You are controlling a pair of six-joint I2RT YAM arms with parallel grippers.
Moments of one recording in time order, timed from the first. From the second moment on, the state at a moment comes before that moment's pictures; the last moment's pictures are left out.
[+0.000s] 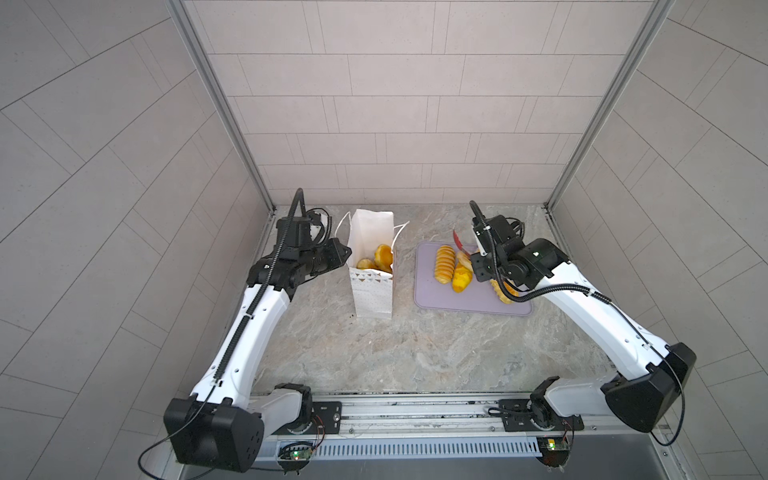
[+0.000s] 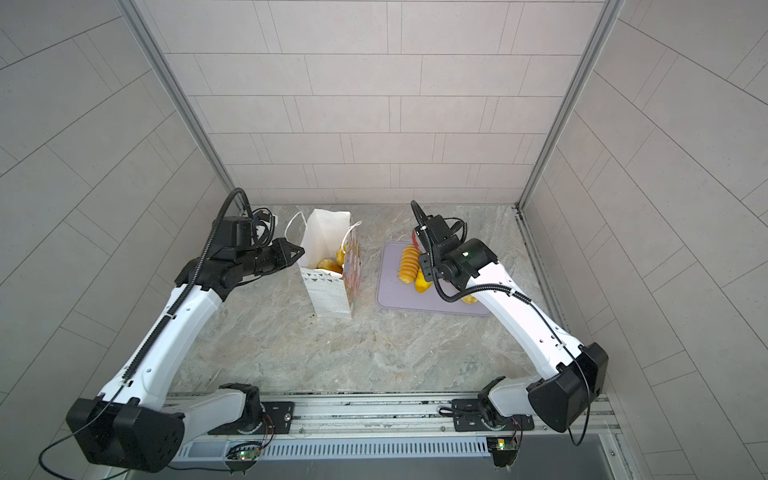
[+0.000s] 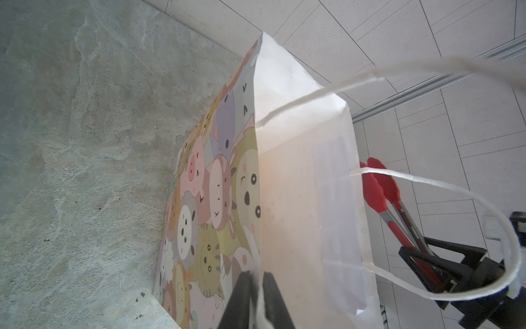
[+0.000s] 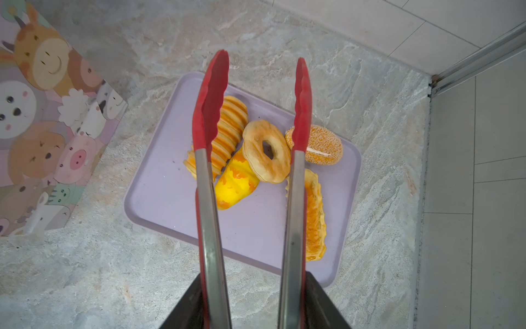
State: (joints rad) left arm -0.13 1.18 1.17 -0.67 0.44 -0.52; right arm 0.52 1.37 1.42 -1.06 0.33 0.17
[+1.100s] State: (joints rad) left arm -0.13 1.18 1.16 -0.67 0.46 -0.52; right arm 0.52 1.67 1.49 -1.12 0.43 0.12
